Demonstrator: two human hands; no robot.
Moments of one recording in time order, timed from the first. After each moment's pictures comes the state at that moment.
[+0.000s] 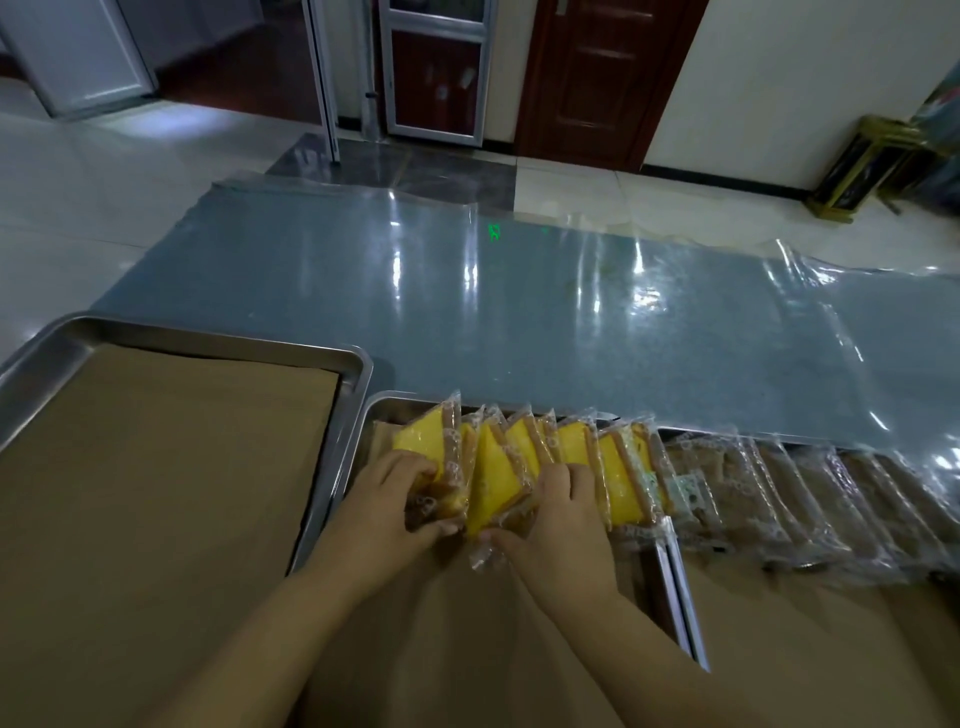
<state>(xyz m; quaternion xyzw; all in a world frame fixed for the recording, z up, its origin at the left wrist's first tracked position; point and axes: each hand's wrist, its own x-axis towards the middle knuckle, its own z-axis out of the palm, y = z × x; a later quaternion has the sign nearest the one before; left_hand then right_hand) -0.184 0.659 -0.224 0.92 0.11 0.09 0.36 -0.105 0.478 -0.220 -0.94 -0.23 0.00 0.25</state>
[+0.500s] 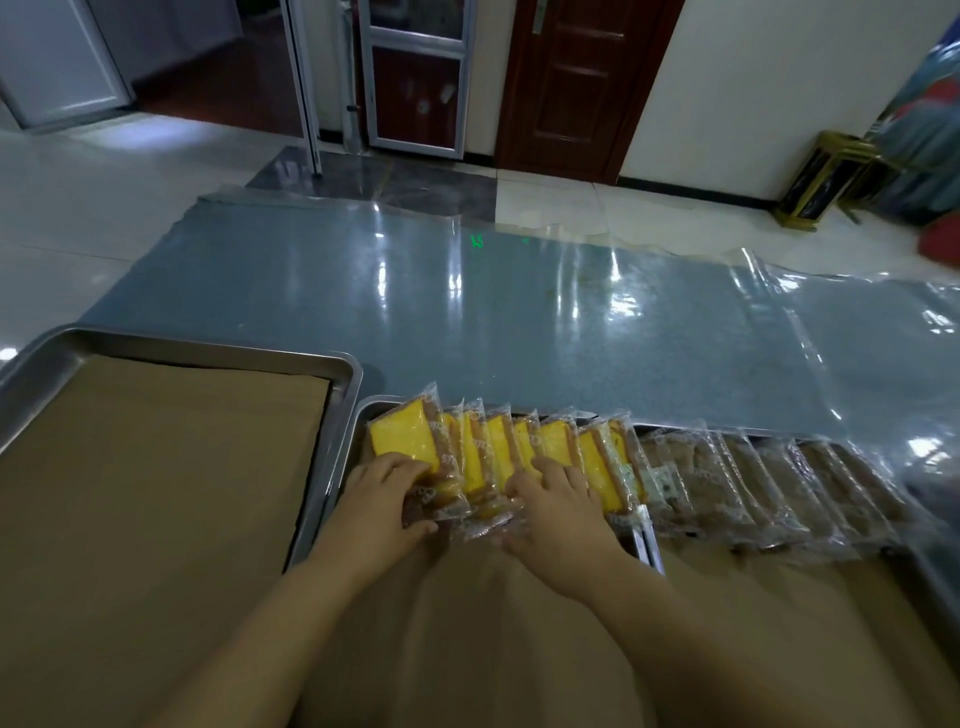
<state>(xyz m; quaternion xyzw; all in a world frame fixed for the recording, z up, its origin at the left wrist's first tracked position) -0.181 0.658 -0.227 0.95 0.13 0.04 0.29 -0.092 0.464 -0.195 -0.94 -0.32 0.11 0.08</state>
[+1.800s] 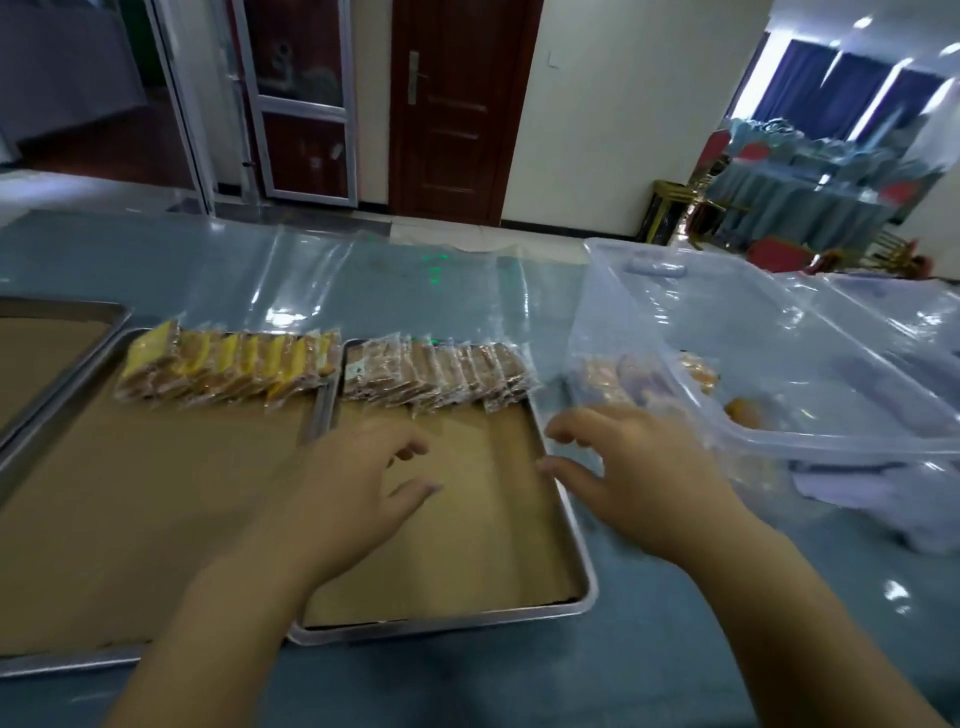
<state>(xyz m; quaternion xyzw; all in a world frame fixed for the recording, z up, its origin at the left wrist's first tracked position) -0.291 0.226 -0.065 0.95 -0.01 0.15 0.28 -0.219 -0.001 -0.007 -0.91 -0.38 -0.12 0.08</state>
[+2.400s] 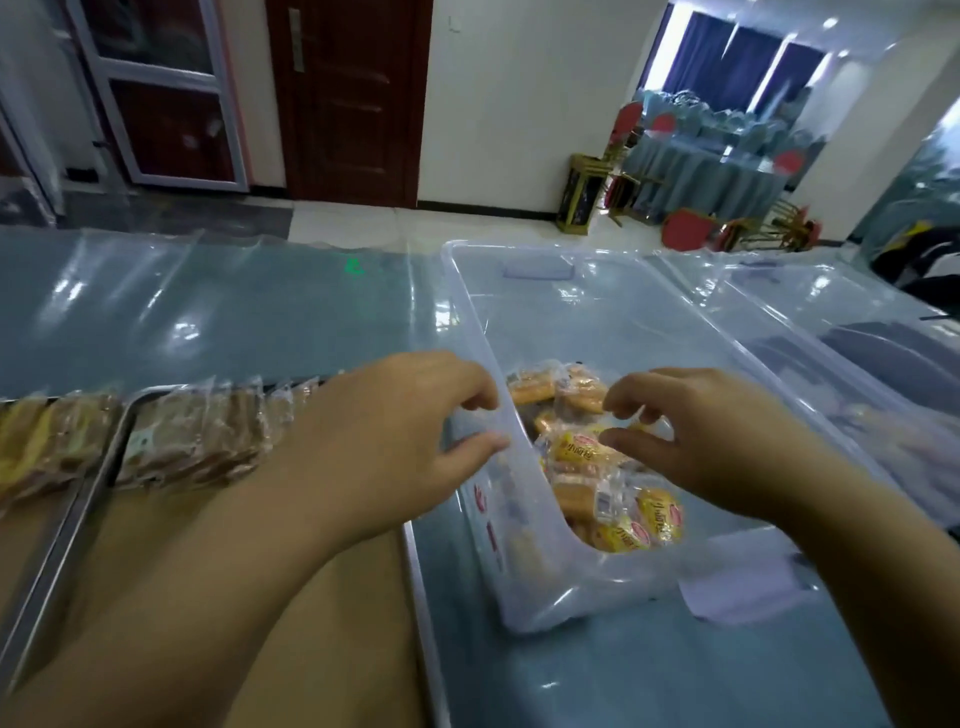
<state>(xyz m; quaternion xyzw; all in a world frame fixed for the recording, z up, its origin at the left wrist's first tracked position) -0.101 0.088 0.009 0.93 -0.19 0.18 0.25 -0.043 -0.154 0.031 -0.96 -0.28 -0.05 -0.01</state>
